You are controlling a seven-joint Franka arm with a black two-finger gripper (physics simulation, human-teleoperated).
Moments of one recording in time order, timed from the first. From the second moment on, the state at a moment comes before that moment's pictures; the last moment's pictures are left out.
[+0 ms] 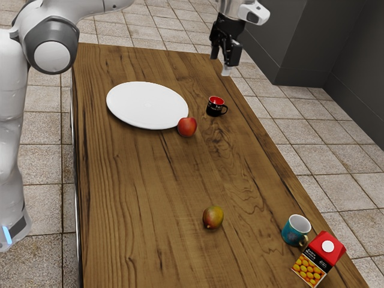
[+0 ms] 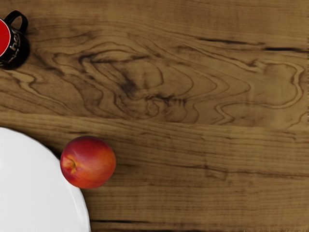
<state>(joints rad) -0.04 0.15 0.15 -1.16 0.00 1.34 0.05</state>
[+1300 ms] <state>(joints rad) -0.22 0.27 0.05 -1.06 -0.03 1.35 -0.61</state>
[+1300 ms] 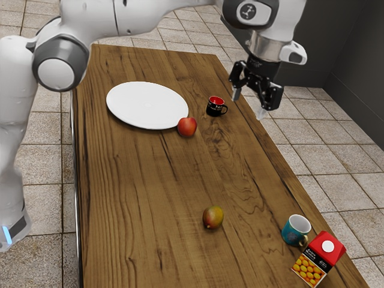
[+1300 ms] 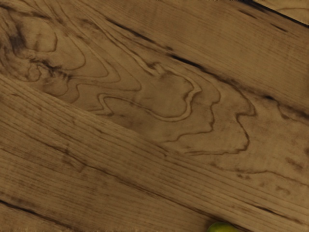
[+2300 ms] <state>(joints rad) -0.27 -0.03 -0.08 -1.82 -0.08 1.89 -1.18</state>
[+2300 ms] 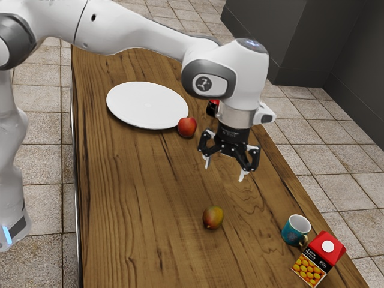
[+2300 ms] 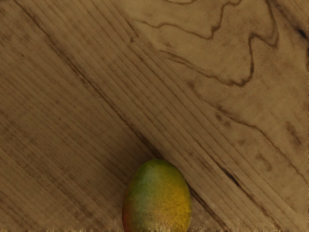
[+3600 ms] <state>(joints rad) -0.26 -0.02 -0.10 -1.88 -0.09 1.99 -1.33</state>
